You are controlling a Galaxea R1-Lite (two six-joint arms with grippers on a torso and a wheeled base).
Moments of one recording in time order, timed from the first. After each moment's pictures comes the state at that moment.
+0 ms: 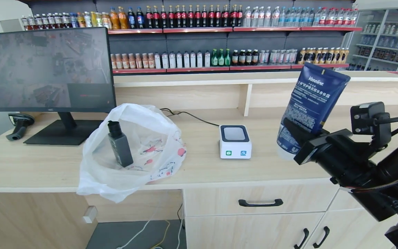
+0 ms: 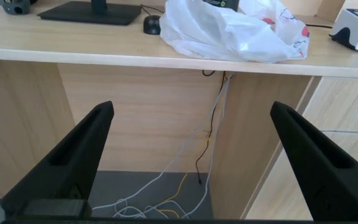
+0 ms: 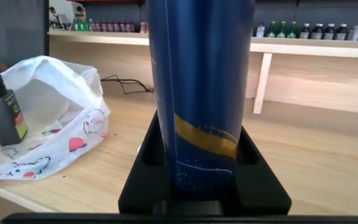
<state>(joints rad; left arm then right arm) 0.00 0.00 0.00 0.00 0.00 0.01 0.46 1.69 -0.38 -1.57 -0.06 -0.04</state>
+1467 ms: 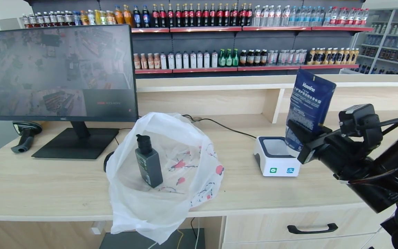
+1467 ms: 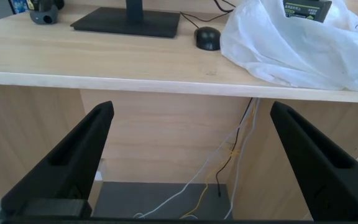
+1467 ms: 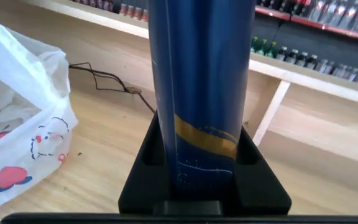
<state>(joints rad) 0.00 0.00 0.00 -0.01 0.00 0.01 0.37 1.73 -0.40 -1.57 0.01 -0.28</state>
